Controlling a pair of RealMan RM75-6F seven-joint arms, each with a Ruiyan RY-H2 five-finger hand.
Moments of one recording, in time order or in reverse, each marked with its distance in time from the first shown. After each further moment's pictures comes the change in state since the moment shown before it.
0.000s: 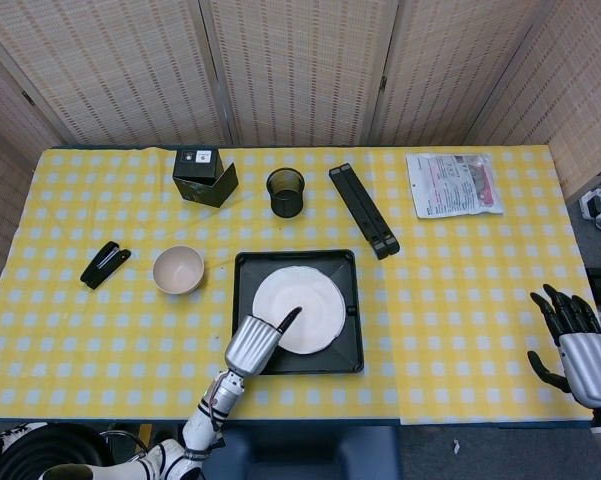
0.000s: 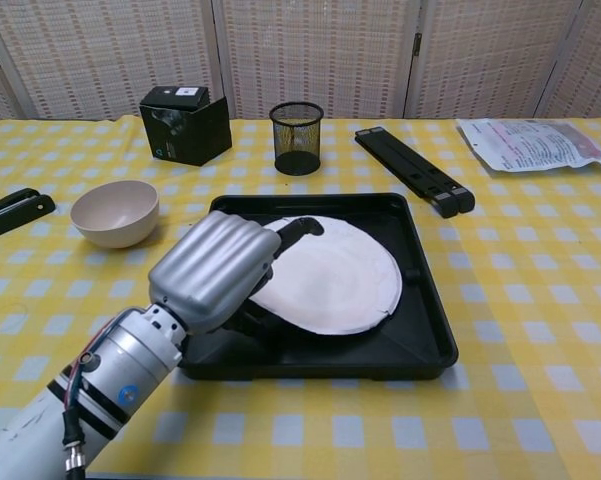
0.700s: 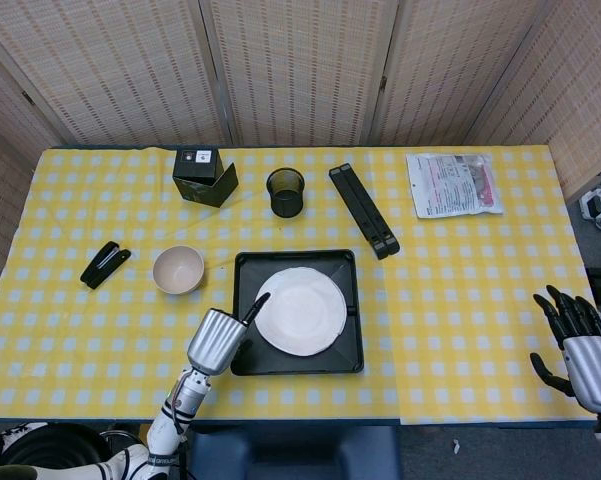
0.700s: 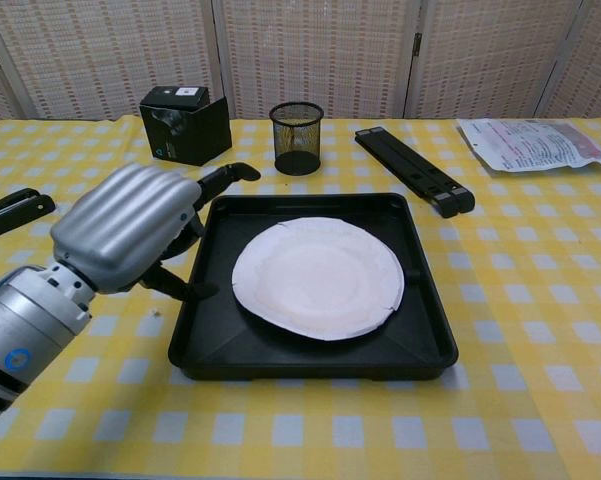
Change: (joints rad) left arm 0.067 0.266 0.013 -0.318 -0.022 0.071 0.102; right arm -0.018 0.008 -0.006 -0.003 -0.033 0.038 0.009
